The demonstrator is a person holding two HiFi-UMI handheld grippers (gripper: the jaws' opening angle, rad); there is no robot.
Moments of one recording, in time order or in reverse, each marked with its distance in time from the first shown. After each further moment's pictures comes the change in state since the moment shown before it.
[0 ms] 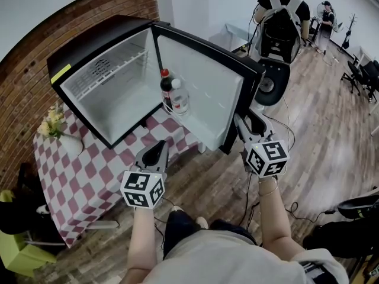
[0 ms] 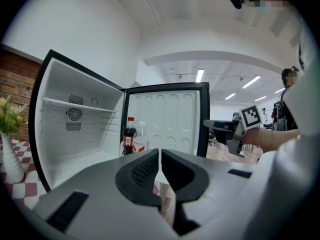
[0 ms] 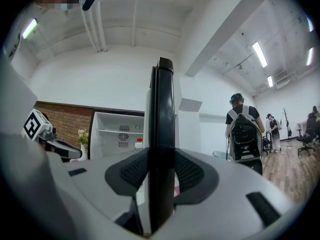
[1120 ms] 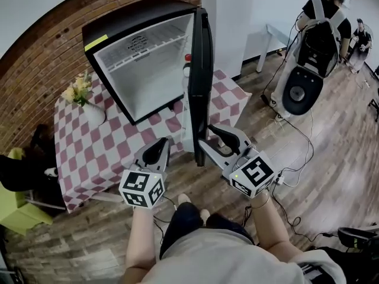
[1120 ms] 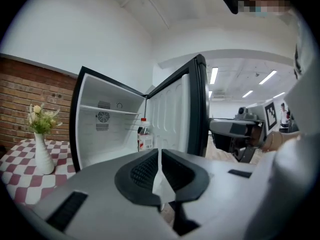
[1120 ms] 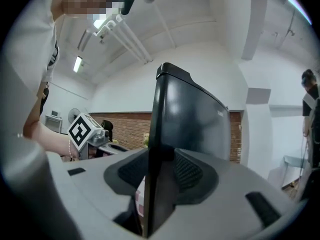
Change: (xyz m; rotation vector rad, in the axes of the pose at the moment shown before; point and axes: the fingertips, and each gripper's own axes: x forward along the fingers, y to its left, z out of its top) left arm -0.071 0.034 -0.007 -0.039 -0.008 0.194; right arm -0.002 0.214 0.009 -0.099 -0.037 0.692
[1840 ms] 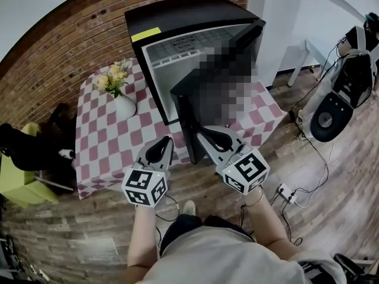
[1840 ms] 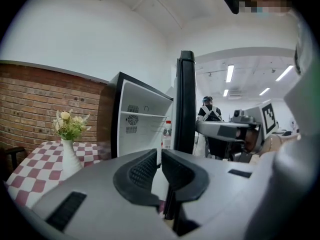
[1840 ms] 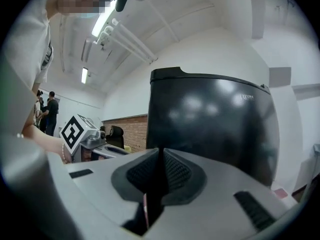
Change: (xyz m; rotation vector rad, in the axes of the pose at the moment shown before) left arm -0.034 0.130 0.013 -0.041 -0.002 0.181; right arm 0.159 0.041 0.010 0.063 -0.021 0.187
